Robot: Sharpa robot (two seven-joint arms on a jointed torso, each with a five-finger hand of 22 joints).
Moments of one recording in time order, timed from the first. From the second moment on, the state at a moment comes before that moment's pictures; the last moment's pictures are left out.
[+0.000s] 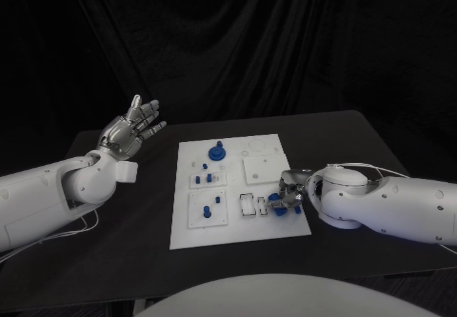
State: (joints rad) left arm 1.20 -0.88 -0.21 1.31 0.20 0.10 0.62; left_hand 1.20 0.29 -0.30 0.29 0.16 0.35 0.15 0.05 0.04 0.08 0.17 0.17 0.03 0.00 0.16 0.00 0.00 0.18 0.03 0.28 0.02 0.05; right arm 1.14 -0.90 -0.24 1.70 -1.39 -0.10 -0.58; right_hand 1.08 -0.10 0.18 0.24 0.50 0.98 0.07 0.37 0.64 1.46 -0.02 1.57 1.31 1.47 -0.09 1.57 1.31 0.05 1.47 0.02 1.36 1.31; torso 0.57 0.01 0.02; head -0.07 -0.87
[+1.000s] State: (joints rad) left arm 1.19 -0.88 -0.21 1.31 0.20 0.10 0.61; left_hand 1.21 0.29 -0.28 0.30 0.21 0.34 0.15 0.05 0.04 0.08 0.18 0.17 0.03 0.00 0.17 0.00 0.00 0.18 0.03 0.28 0.02 0.05; right arm 1.23 -0.94 -0.25 1.76 -0.94 -0.25 -0.48; right_hand 1.11 -0.13 0.20 0.26 0.80 0.93 0.07 0.53 0.78 1.46 -0.03 1.57 1.31 1.47 -0.09 1.57 1.31 0.05 1.47 0.02 1.37 1.31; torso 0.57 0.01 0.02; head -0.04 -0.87
